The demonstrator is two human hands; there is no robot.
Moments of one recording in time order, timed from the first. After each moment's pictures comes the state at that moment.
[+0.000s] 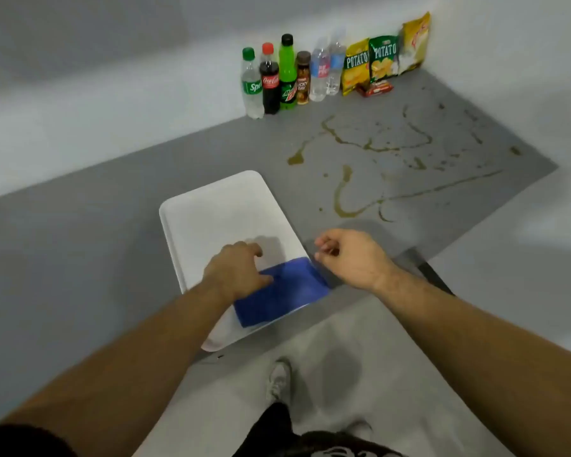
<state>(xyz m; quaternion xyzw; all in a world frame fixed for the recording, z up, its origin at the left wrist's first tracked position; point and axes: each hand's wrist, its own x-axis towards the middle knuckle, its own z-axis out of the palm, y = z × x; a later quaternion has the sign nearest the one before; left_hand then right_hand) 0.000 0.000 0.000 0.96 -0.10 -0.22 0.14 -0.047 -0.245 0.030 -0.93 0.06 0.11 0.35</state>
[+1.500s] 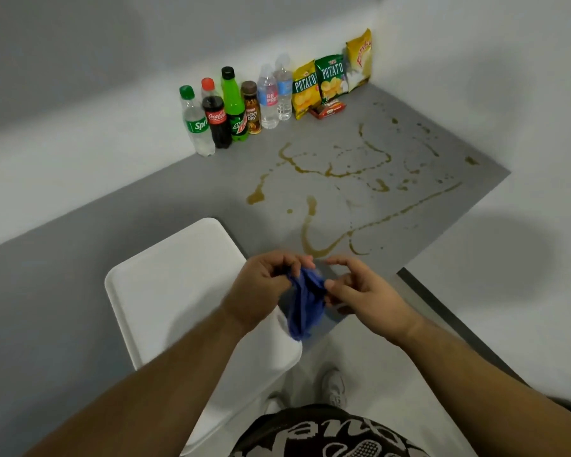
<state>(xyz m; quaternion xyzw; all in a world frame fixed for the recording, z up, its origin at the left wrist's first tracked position) 0.048 -0.108 0.043 0.69 -0.17 -0.25 0.65 -0.047 -0.308 0.045 -0.76 0.17 0.12 0.62</state>
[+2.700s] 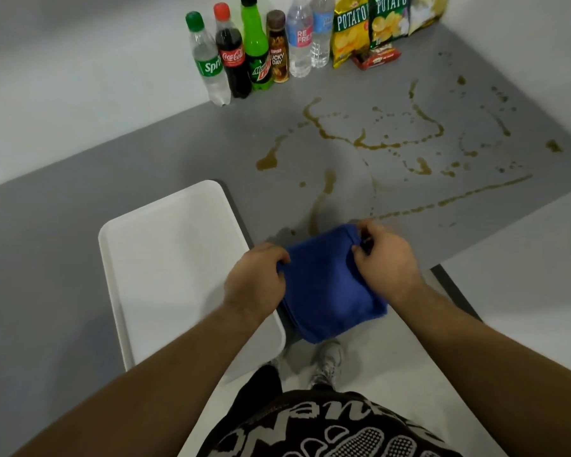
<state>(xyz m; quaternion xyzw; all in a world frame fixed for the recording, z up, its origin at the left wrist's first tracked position) 0.051 -0.135 -0.021 0.95 -0.11 -0.13 0.27 0.030 -0.381 -0.036 -0.93 0.14 0.03 0.34</state>
